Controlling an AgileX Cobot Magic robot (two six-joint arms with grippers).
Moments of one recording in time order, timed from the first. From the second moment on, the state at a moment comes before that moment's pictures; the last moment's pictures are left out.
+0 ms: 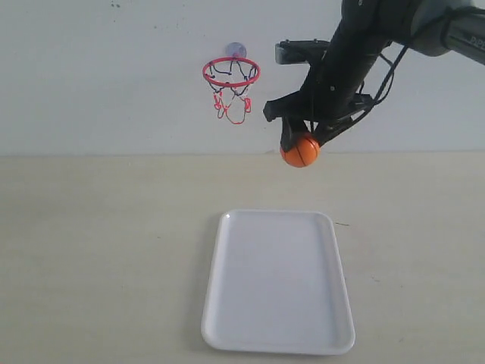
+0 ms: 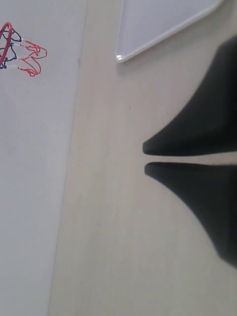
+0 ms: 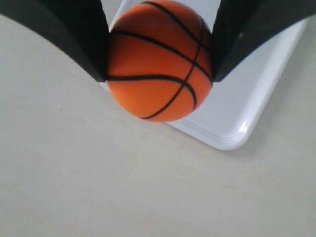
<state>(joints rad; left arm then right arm) -0.02 0.00 0.00 -0.22 0.30 0.04 0.35 2.22 -2.16 0.18 1.18 -0.11</state>
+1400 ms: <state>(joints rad) -0.02 0.00 0.00 -0.22 0.30 0.04 0.40 2.25 -2.06 0.26 0.08 -0.32</state>
